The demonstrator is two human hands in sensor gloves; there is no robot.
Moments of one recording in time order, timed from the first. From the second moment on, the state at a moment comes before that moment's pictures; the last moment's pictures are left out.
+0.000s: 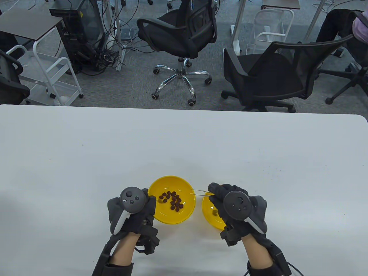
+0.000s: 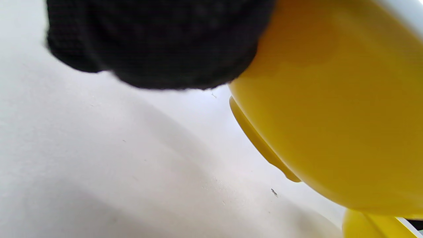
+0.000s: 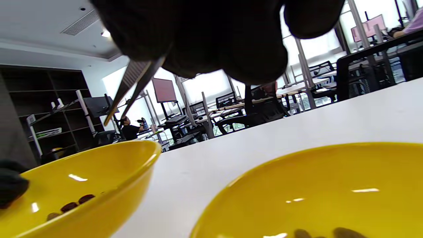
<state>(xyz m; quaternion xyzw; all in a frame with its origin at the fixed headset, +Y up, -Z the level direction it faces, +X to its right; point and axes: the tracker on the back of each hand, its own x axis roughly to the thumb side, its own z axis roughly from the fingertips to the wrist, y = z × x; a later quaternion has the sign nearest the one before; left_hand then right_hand) -0.172 -0.723 -0.276 -0.07 0.03 0.31 0.95 0.114 -0.664 -0.270 0.12 -0.10 0.97 0.19</state>
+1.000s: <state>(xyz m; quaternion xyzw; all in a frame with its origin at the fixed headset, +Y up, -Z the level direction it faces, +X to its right) -0.170 -0.723 -0.274 -0.06 0.02 0.32 0.95 0.033 -0.660 -0.267 0.18 -0.11 0.98 0.06</state>
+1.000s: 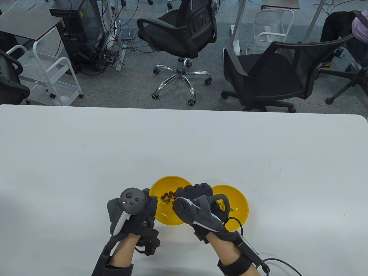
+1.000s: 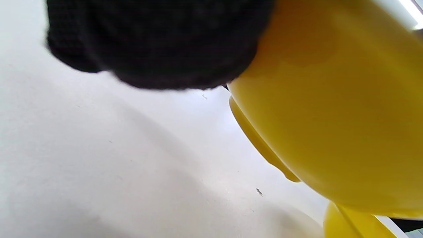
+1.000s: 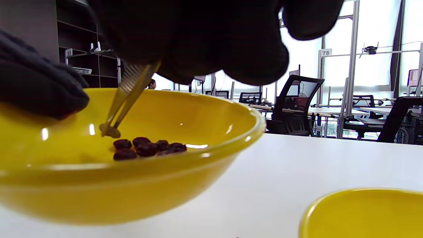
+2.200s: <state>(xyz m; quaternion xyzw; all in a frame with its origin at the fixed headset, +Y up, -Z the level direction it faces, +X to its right) -0.174 -0.734 -0.278 -0.08 0.05 0.30 0.95 0.202 -0.711 -0.277 -0.04 -0.08 0.99 0.11</state>
